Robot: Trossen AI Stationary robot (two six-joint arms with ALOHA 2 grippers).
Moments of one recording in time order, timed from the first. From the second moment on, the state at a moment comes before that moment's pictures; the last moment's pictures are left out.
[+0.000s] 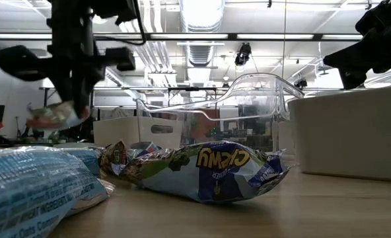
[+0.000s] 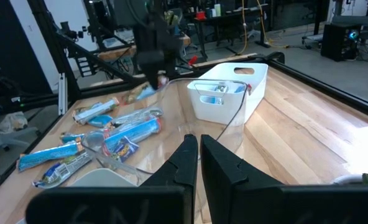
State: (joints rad) left arm -0.14 1.42 0.99 -0.93 0.01 -1.79; right arm 0.17 0.03 0.10 -0.18 0.23 0.23
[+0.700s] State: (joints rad) left arm 0.14 1.35 1.25 -1.13 -0.40 -1.50; right arm 0.17 0.03 0.10 -0.18 0.23 0.23
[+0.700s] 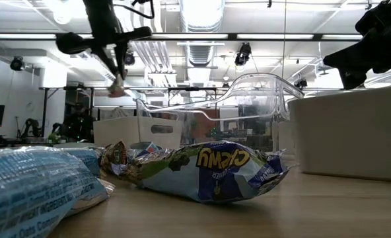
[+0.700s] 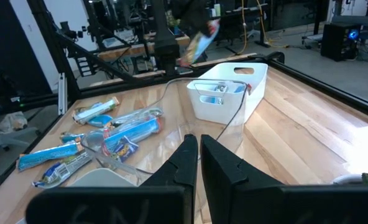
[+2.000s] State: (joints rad) left arm 0.25 1.35 1.03 -0.80 -0.35 -2.03; right arm 0.17 0.03 0.10 -0.18 0.23 0.23
